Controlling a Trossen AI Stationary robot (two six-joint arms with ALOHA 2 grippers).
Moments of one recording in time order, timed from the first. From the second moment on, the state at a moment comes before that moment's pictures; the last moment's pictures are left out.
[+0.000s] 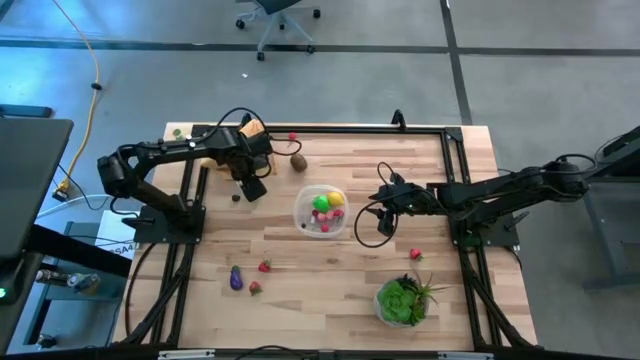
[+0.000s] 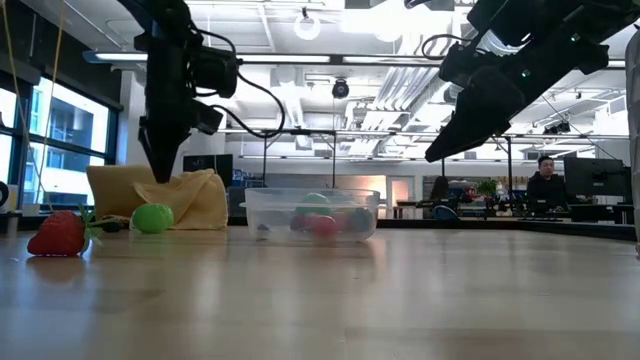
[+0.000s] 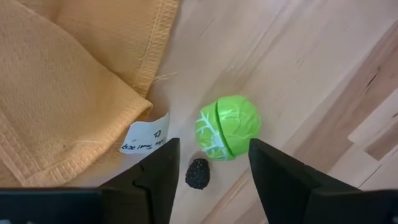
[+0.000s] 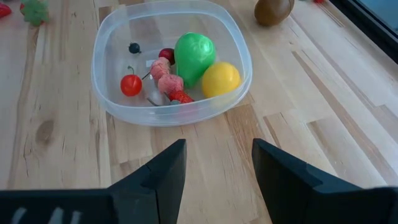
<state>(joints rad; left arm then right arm) 0.65 1.45 0.97 -1.04 -0.02 -0.06 0.00 1.17 0.52 -0.02 0.23 0.16</state>
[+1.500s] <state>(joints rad) 0.64 1.59 0.82 -0.81 0.09 -0.29 0.00 1.17 0.52 -0.02 0.23 0.16</state>
